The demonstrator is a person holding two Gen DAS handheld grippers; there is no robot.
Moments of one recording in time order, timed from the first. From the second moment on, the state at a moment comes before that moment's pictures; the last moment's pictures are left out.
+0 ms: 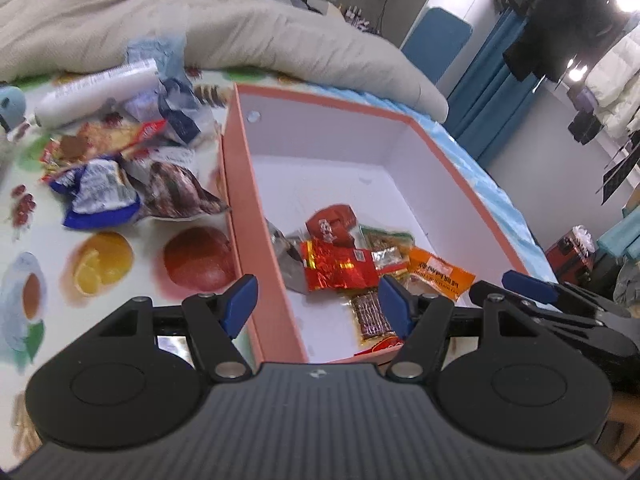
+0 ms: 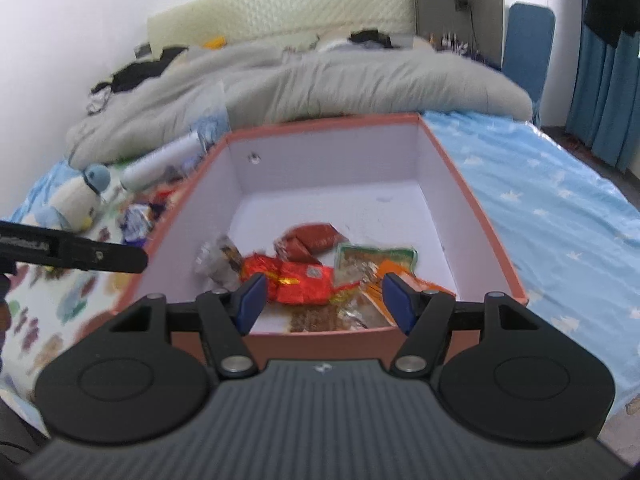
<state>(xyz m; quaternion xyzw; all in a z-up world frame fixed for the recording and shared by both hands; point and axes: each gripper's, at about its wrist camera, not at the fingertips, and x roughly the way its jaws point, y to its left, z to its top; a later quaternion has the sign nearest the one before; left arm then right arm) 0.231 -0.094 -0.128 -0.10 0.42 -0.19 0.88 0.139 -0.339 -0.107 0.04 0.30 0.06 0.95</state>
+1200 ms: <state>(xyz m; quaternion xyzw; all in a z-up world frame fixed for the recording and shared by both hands) 0.146 0.067 -0.125 -0.11 0.37 -0.06 0.92 0.088 -0.150 -0.097 0.00 0.26 0.16 0.95</state>
